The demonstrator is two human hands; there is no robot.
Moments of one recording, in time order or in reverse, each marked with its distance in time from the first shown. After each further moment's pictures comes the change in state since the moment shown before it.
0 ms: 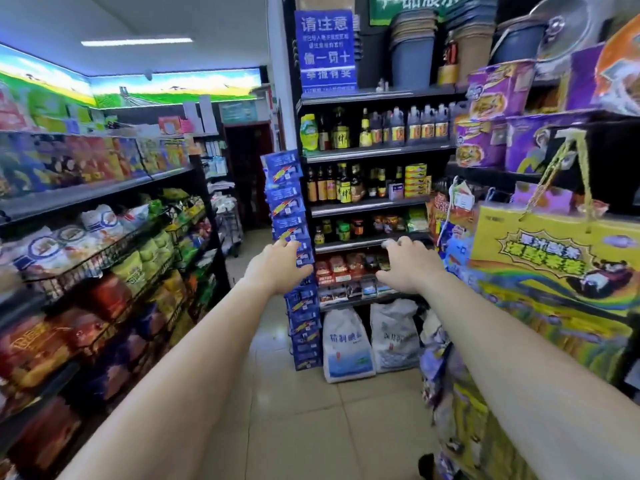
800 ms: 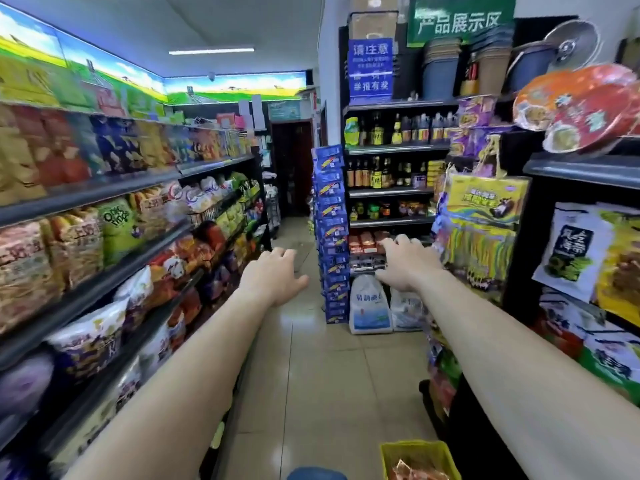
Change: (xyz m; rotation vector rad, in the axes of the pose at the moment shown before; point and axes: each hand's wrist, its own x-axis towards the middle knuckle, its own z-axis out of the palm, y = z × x) left_hand -0.529 0.013 -0.148 0.145 0.020 -0.126; right_hand -0.458 -0.128 -0.095 -0.032 0.045 -0.110
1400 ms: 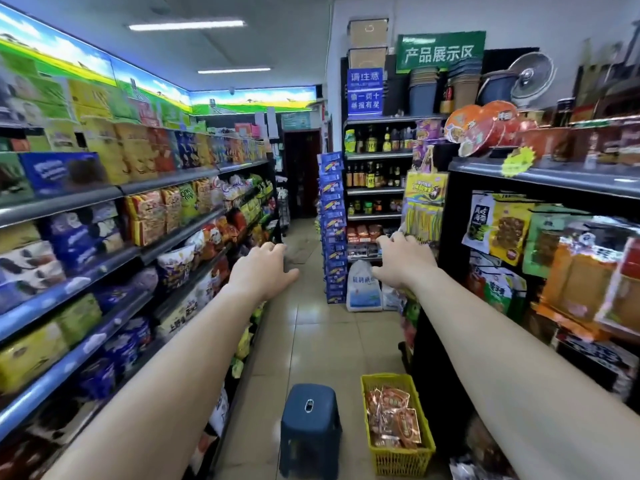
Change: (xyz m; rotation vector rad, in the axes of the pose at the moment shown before) left_hand -0.431 0.103 -0.152 -0.023 0.048 -0.072; right_hand -0.431 0.020 -0.130 -0.011 0.031 -0.023
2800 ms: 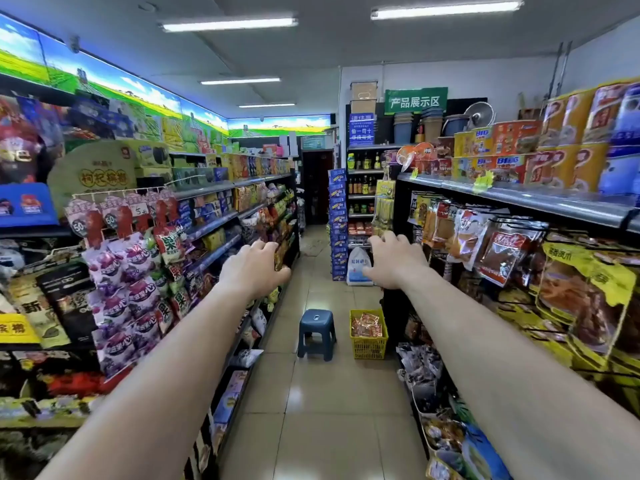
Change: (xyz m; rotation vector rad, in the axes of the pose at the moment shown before) left_hand -0.941 0.160 -0.376 0.000 0.108 -0.058; right_hand -0.969 0.006 -0.349 0.040 0.068 -0.104
